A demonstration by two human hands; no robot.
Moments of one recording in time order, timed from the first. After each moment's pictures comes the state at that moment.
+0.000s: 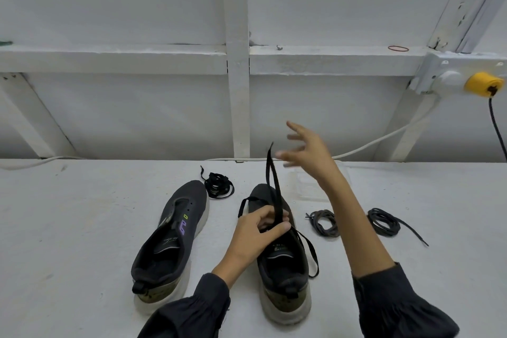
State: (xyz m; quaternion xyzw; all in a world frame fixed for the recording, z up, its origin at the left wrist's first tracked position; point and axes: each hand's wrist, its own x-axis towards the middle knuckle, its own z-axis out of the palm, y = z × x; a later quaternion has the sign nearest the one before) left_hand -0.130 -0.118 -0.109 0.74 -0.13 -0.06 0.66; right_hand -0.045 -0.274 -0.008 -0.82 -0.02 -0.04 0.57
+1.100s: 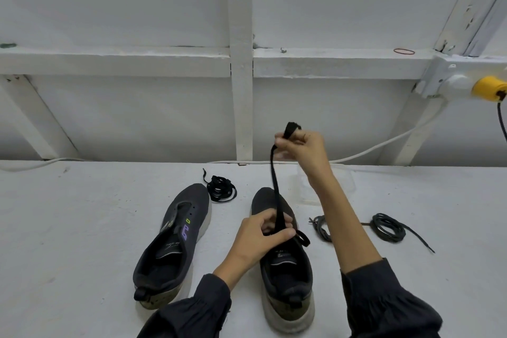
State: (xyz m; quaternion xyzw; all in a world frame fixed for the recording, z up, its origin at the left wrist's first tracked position) left_hand -0.122 -0.117 -0.110 0.75 -0.13 -0.08 0.64; right_hand -0.029 -0.256 -0.007 -0.70 -0.02 -0.08 0.70
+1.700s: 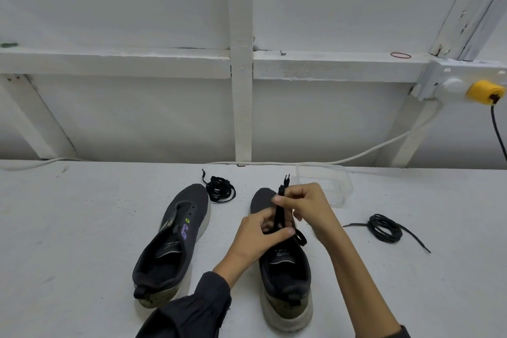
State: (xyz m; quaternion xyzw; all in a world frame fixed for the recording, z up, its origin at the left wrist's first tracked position) left_hand -0.120 -0.117 -0.109 0.76 -0.13 -0.08 0.64; right_hand -0.098 -0.265 -0.062 -0.77 -0.02 0.03 0.64
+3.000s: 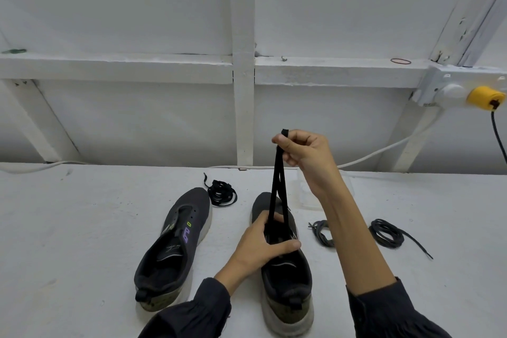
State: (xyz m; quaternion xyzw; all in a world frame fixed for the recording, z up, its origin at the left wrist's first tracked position) left_hand -0.127 -0.115 -0.110 0.80 -0.10 -0.11 0.58; right_hand -0.062 -0.251 0.021 -0.64 -0.07 -0.06 0.76
